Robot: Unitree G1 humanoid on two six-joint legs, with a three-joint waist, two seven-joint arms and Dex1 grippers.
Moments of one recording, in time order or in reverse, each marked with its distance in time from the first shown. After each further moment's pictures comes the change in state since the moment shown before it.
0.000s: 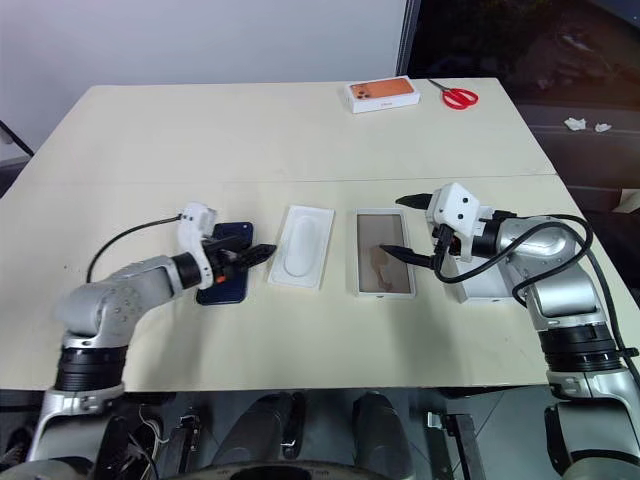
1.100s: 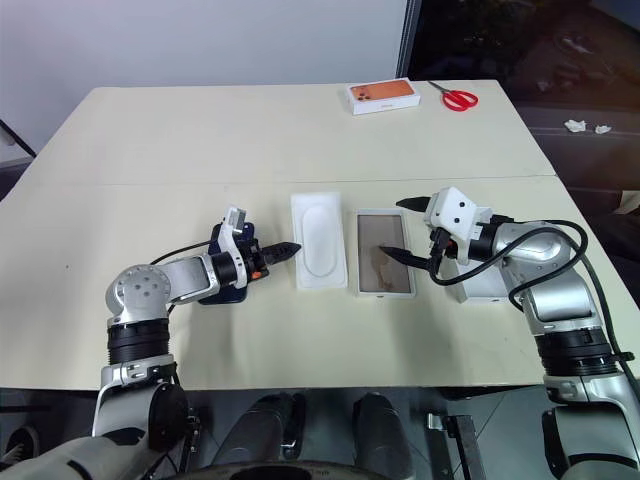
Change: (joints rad) left arm -0.131 -0.241 0.260 0.212 -0.199 0.307 0.200; right arm 0.020 0.013 0.001 -0.007 -0.020 -0.003 -0.029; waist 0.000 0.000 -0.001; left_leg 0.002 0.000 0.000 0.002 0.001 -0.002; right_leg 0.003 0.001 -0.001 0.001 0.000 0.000
